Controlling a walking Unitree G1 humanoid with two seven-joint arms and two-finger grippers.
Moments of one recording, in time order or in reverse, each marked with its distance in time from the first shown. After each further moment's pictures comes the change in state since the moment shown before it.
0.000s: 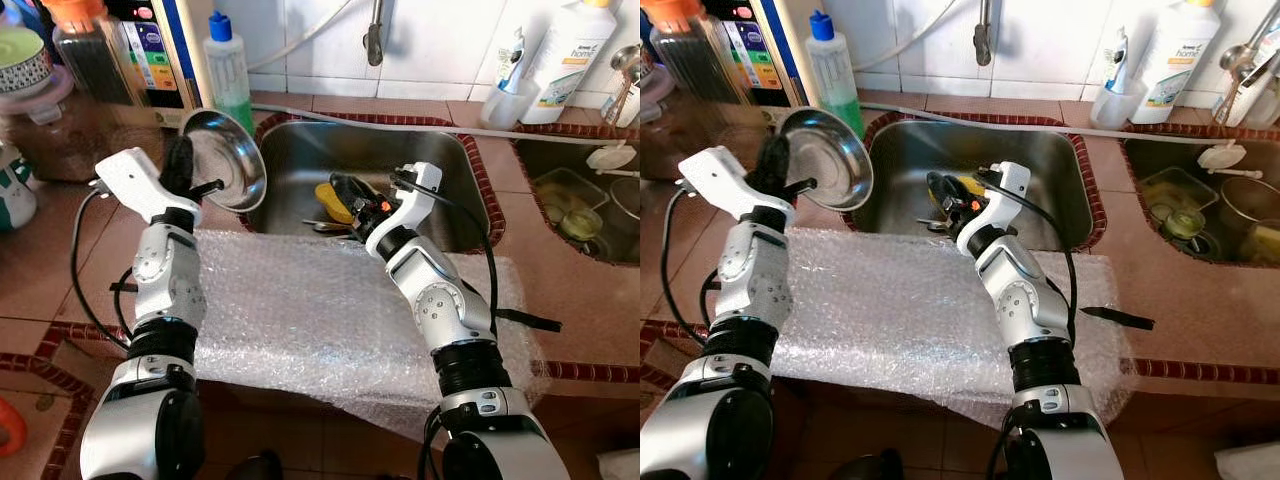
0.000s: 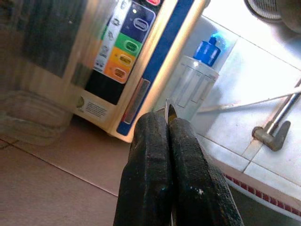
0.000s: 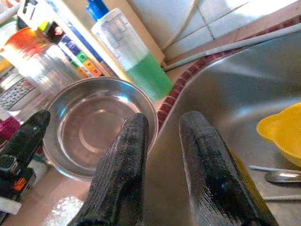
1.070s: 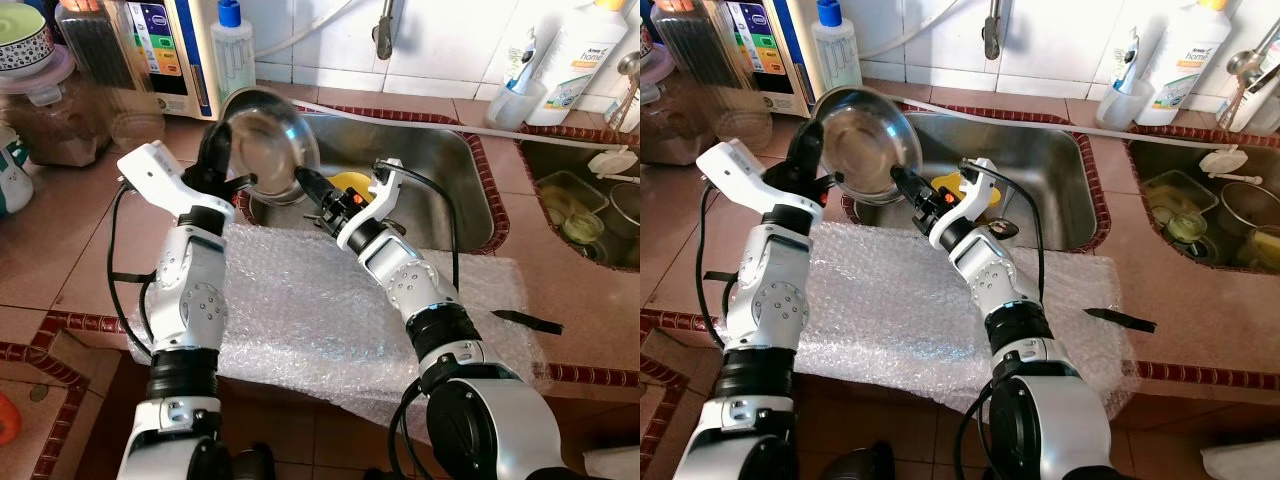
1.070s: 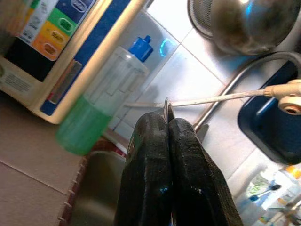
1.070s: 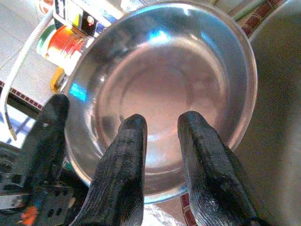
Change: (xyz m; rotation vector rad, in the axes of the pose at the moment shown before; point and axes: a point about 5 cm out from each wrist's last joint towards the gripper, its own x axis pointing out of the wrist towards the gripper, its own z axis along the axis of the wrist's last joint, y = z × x) left arm -0.021 -0.058 0.010 -0.234 0.008 -0.194; right arm 0.030 0.014 -0.021 0.298 0.055 0.184
